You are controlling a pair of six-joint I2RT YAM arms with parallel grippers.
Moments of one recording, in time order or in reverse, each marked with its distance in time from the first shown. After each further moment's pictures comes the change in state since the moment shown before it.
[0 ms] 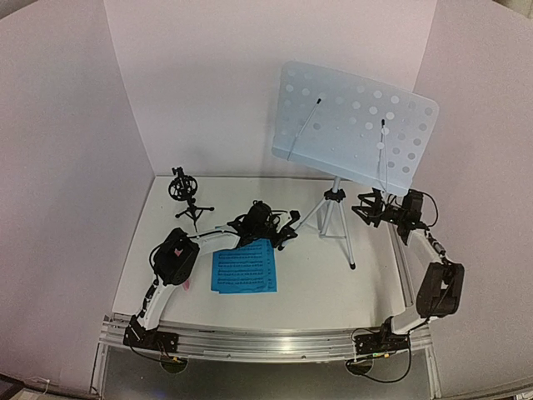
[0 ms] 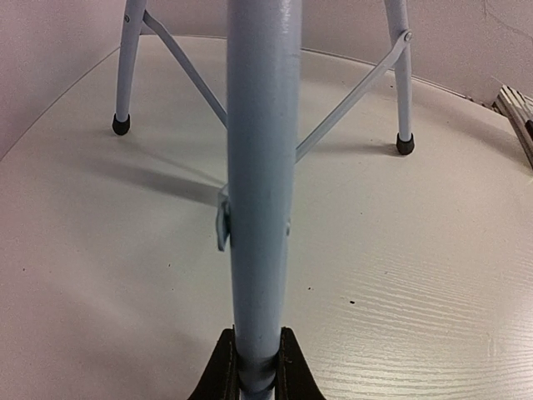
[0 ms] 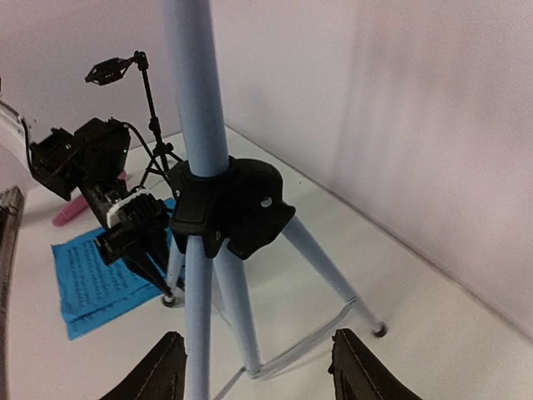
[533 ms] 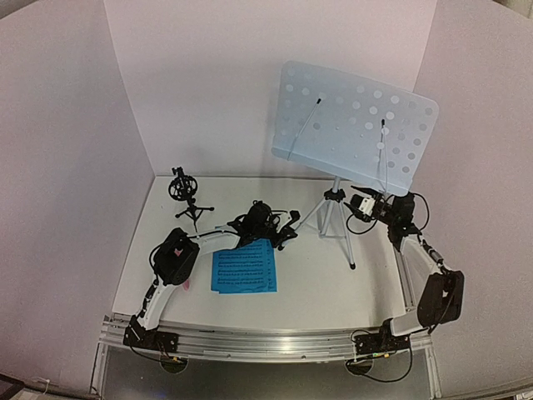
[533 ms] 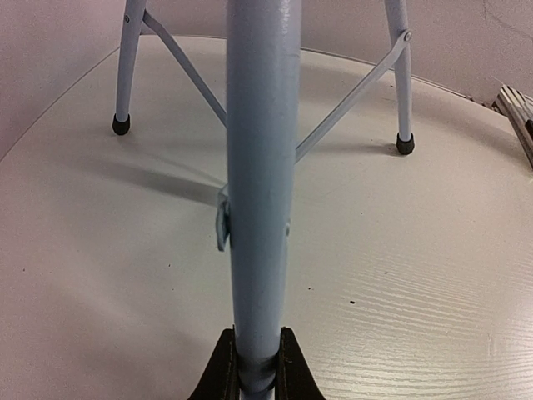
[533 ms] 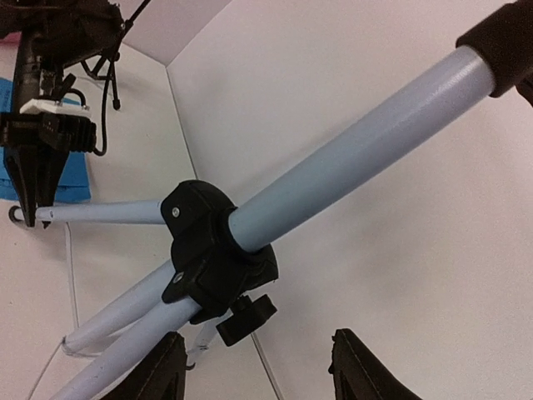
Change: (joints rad) left arm 0.000 0.000 0.000 -0.001 0.000 0.001; right arm 0.150 -0.084 -0.059 0.174 0.307 -0.676
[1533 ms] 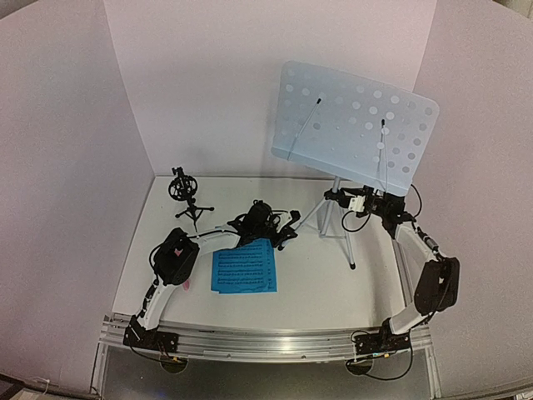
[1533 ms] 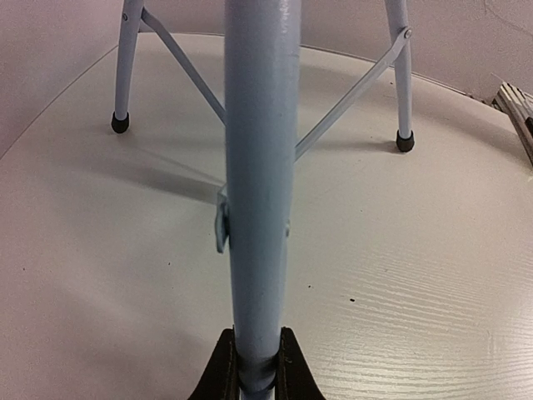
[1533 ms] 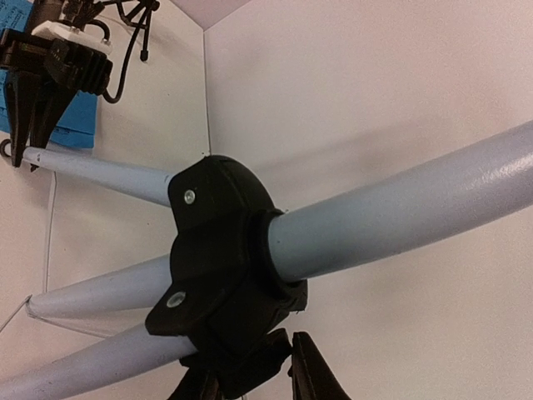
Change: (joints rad) left arm 0.000 0.000 0.013 -0.026 0.000 0.009; right arm 0.053 0.130 0.171 -0.188 0.044 -0.298
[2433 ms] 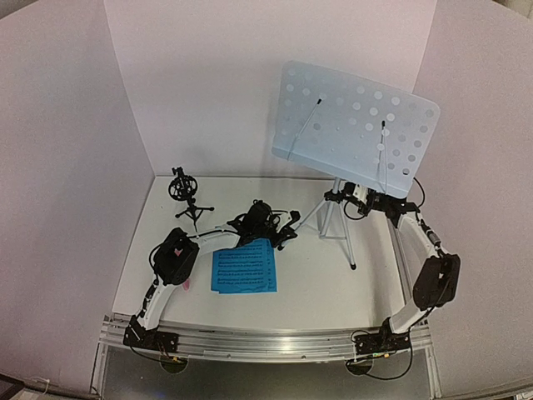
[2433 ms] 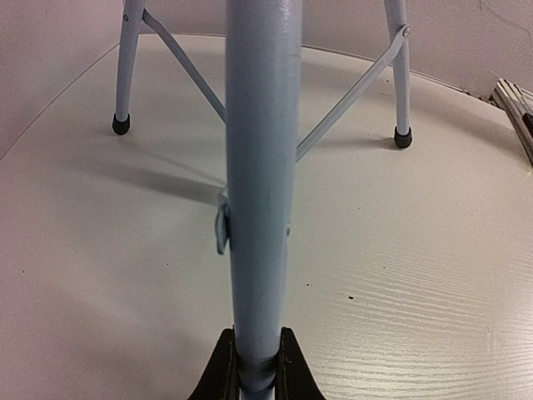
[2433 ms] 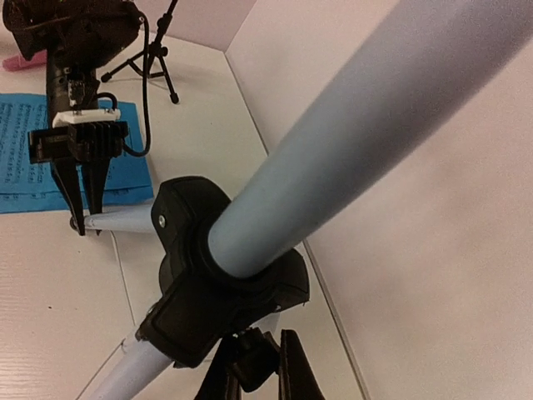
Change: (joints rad) left arm 0.002 0.000 0.000 -0.003 0.011 0.013; right arm -0.022 0.057 0.176 -0.326 -0.097 0.285
